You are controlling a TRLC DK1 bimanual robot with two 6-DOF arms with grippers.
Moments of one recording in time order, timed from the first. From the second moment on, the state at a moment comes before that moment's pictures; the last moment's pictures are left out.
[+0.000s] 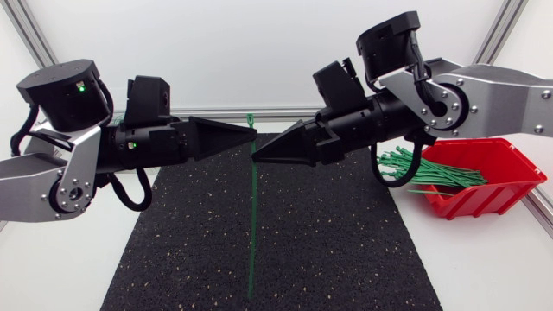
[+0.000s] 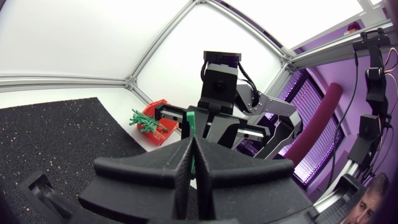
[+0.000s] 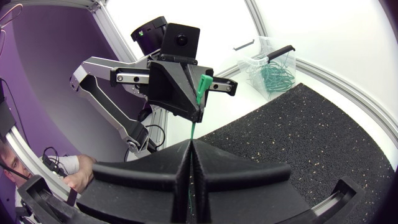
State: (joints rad) left arm -0.35 1.39 0.71 0.63 1.05 -0.63; right arm 0.49 1.51 1.09 -0.26 -1.03 -0.09
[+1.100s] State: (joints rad) left arm -0.20 1.57 0.88 0.27 1.19 -0.41; right arm 0.67 1.55 1.15 -0.58 -0.08 -0.59
